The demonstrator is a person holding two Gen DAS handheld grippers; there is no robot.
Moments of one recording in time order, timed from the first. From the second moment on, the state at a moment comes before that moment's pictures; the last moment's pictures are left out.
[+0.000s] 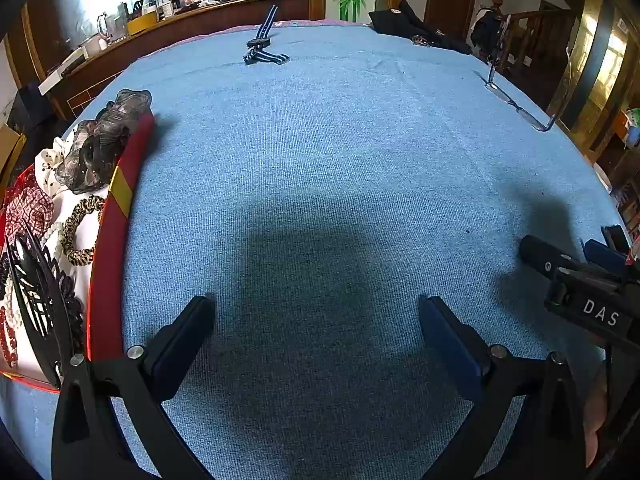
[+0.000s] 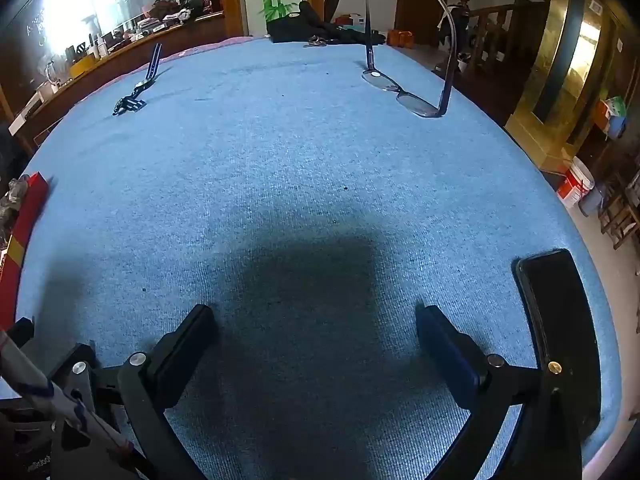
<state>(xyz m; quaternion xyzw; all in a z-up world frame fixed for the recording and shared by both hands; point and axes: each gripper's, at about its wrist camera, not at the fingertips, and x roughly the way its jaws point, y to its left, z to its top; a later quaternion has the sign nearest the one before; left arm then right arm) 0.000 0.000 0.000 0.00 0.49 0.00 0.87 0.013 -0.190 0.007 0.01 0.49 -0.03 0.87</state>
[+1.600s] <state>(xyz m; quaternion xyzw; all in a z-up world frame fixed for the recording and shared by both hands) 0.001 0.003 0.001 0.00 0.49 0.00 0.87 0.015 -0.196 0.008 0.03 0.48 -0.02 0.88</state>
